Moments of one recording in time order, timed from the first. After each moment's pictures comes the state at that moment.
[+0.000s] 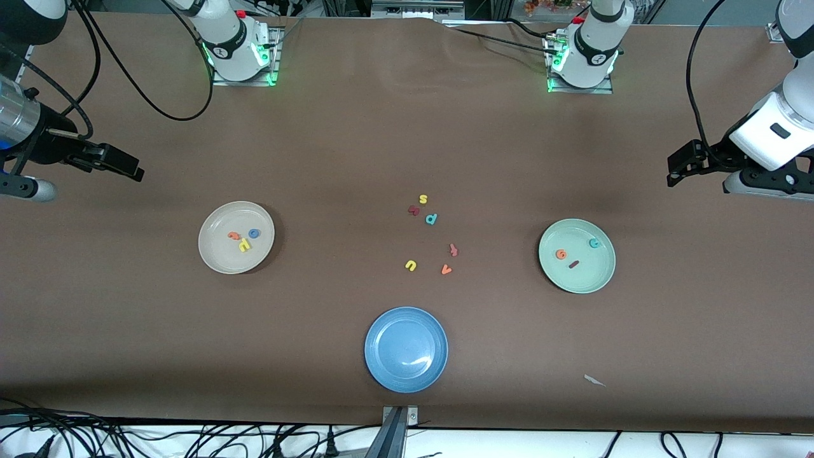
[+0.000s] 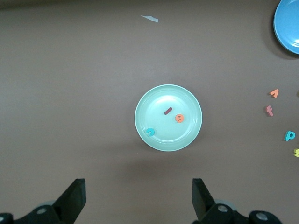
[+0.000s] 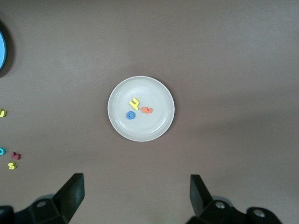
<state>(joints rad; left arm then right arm) 0.05 0.02 -0.10 -1.68 0.00 1.74 0.06 0.18 0.11 -0.14 -1.52 0.07 1.57 0.23</state>
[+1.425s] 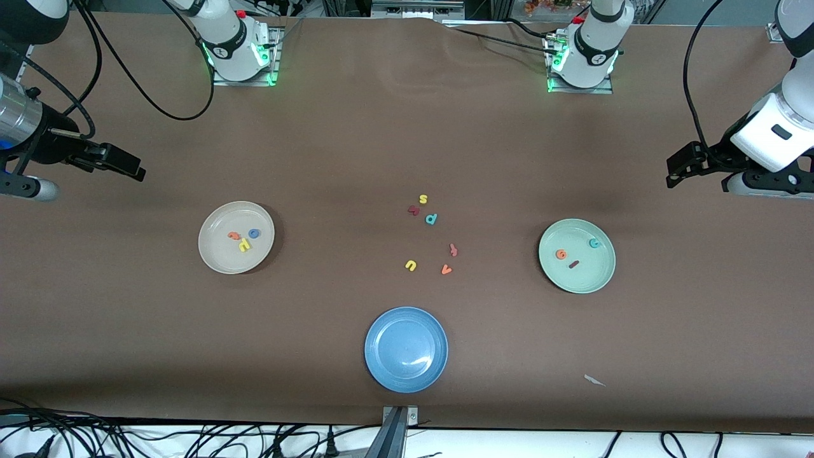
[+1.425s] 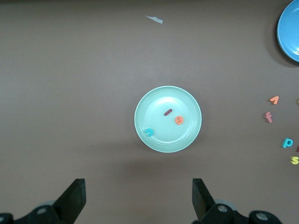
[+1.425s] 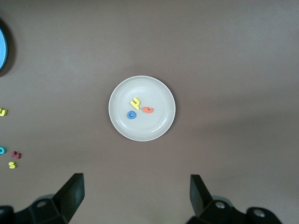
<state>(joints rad) 0.05 0.02 -0.10 -1.68 0.00 1.74 0.00 0.18 0.11 -0.14 -1.52 0.07 1.57 0.23</state>
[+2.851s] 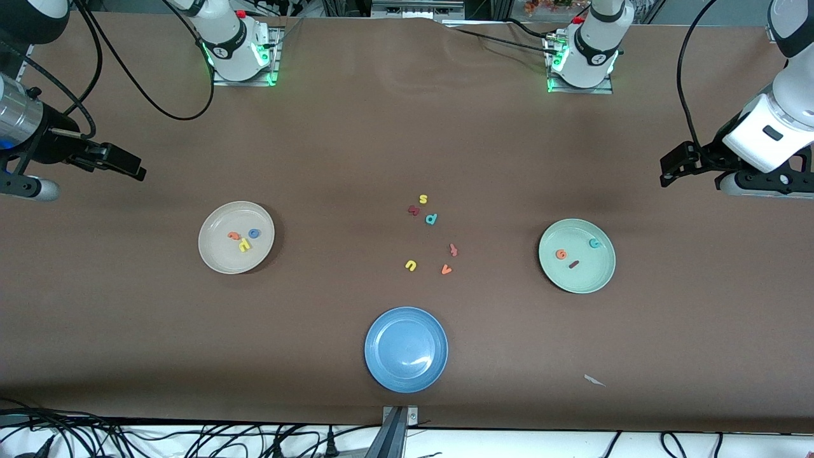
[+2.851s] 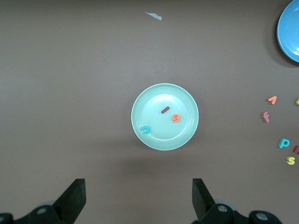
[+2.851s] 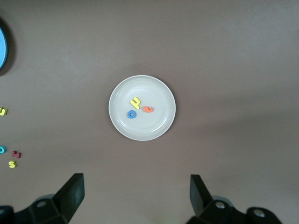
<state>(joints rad) 0.04 0.02 -0.10 -1.68 0.00 1.72 -0.03 0.18 0.11 -0.14 -1.52 0.07 1.57 0.23</state>
